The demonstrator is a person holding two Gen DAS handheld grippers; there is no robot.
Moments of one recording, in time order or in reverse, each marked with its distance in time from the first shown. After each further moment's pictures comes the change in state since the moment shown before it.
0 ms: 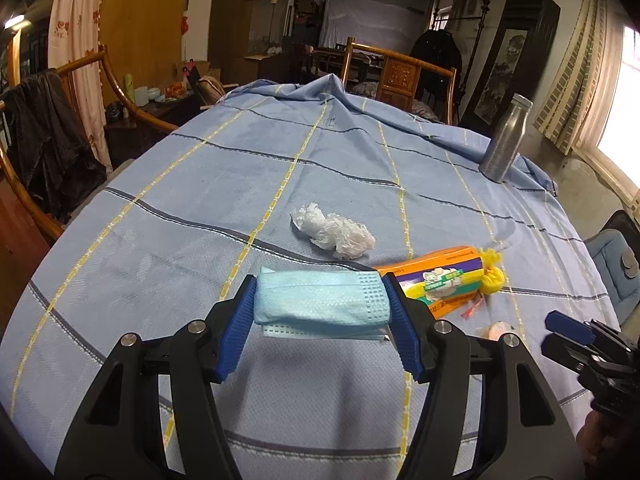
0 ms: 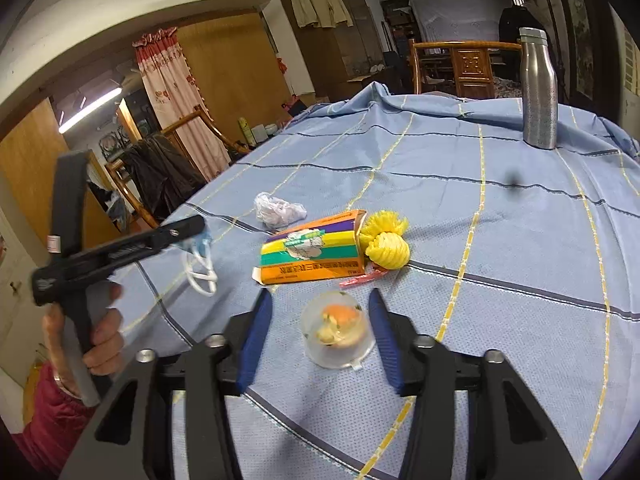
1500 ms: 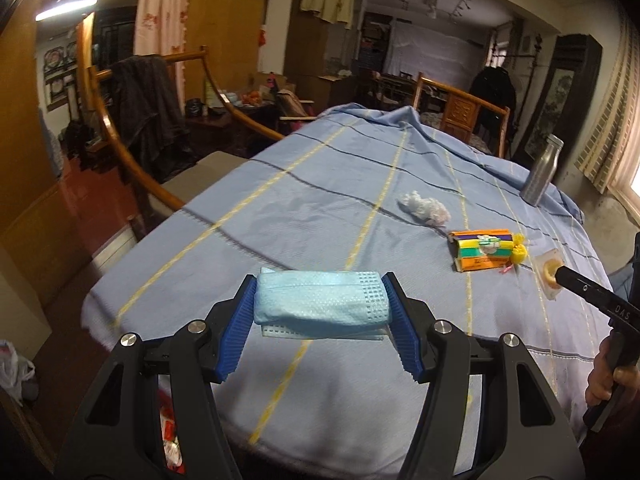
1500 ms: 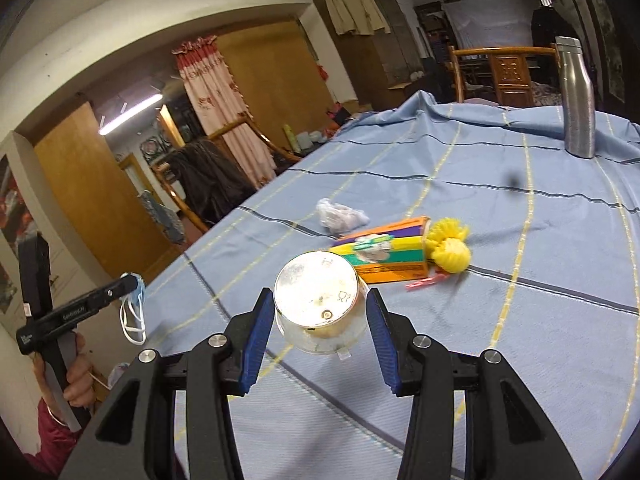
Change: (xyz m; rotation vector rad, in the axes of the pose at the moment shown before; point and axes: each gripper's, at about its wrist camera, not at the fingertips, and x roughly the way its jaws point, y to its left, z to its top) left arm -0.144 0.073 -0.079 -0.150 -0.091 0.200; right arm -0.014 0.025 0.000 -0.017 -0.043 0.187
